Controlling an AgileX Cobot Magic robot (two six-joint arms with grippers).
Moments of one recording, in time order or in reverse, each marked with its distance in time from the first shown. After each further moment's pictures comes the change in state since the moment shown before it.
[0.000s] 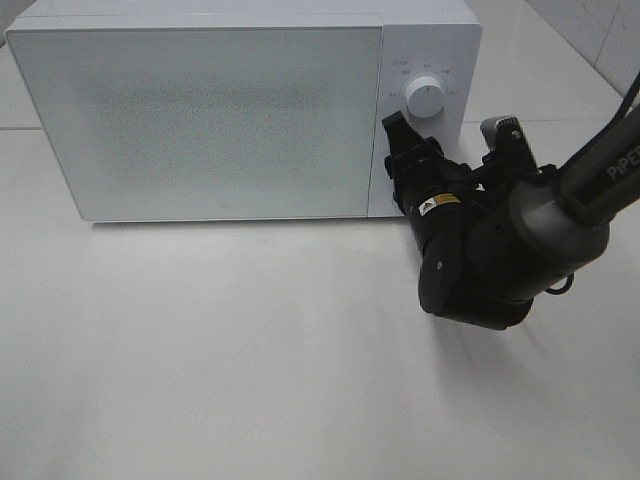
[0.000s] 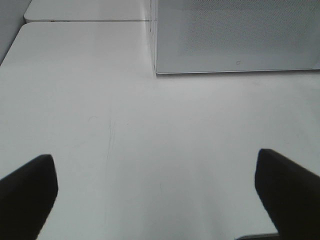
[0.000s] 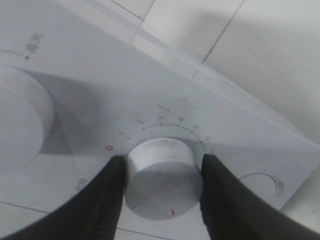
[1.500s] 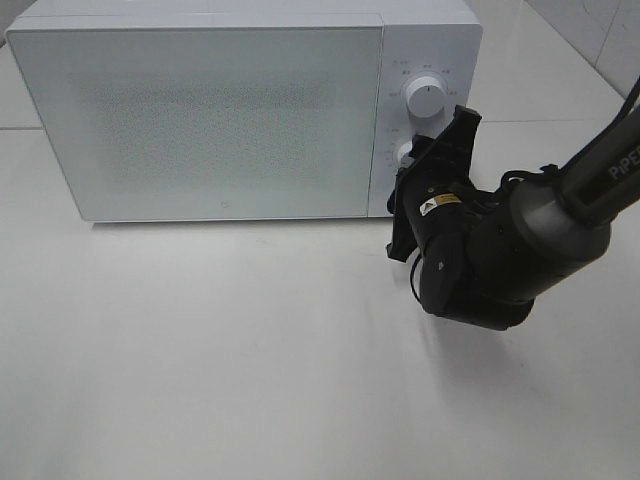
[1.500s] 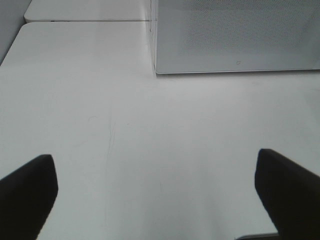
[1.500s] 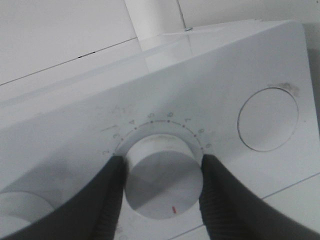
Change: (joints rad) left arm 0.000 0.000 0.000 0.000 0.000 0.000; right arm -0.004 0.000 0.004 0.007 -0.001 0.797
